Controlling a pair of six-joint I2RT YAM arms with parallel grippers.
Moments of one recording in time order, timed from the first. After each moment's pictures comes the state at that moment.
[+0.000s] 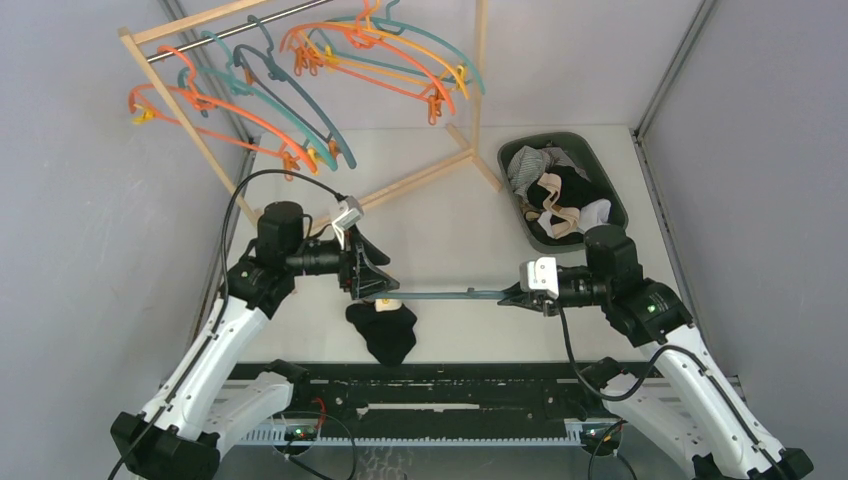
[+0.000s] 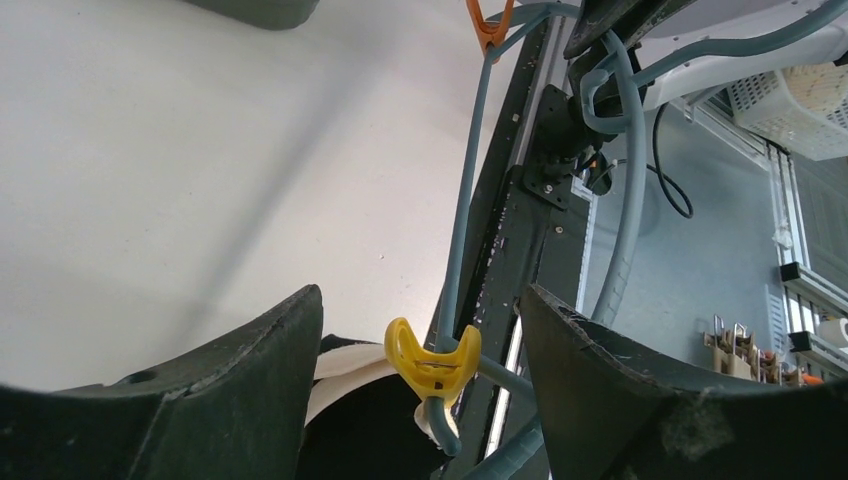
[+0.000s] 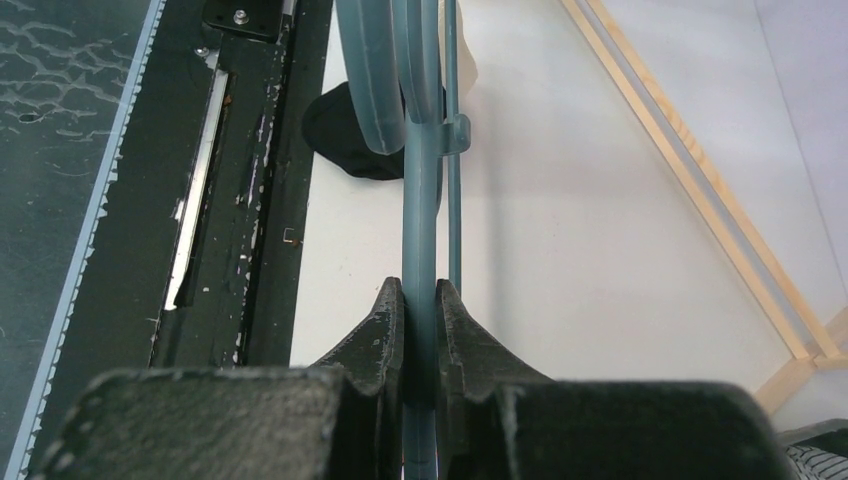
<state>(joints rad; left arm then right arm) -0.36 0.90 0.88 -0.45 0.95 -0.05 0.45 0.71 0.87 -0.75 -0.94 -0.77</state>
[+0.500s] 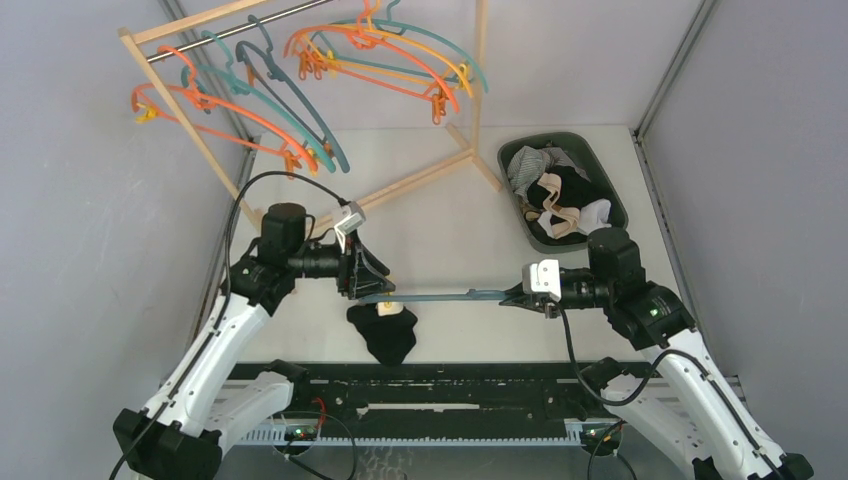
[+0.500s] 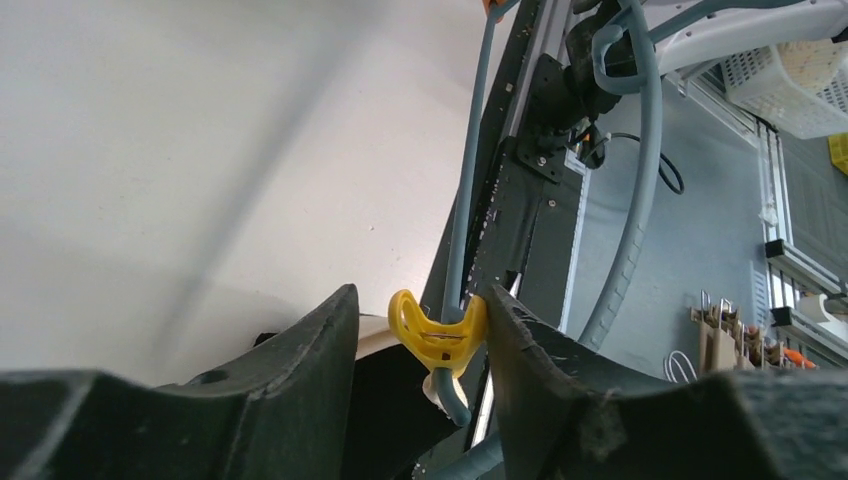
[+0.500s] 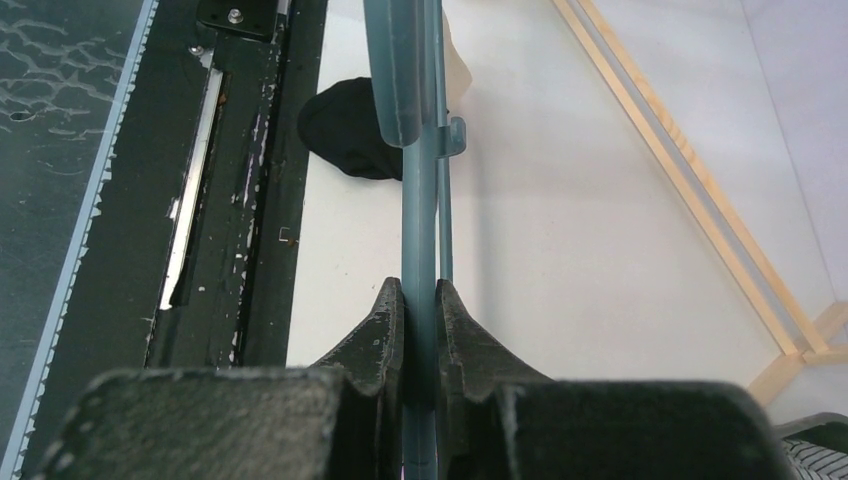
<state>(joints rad) -0.34 0.91 0.88 -0.54 0.97 0.02 0.44 0.69 0.86 -0.75 -0.94 -0.77</state>
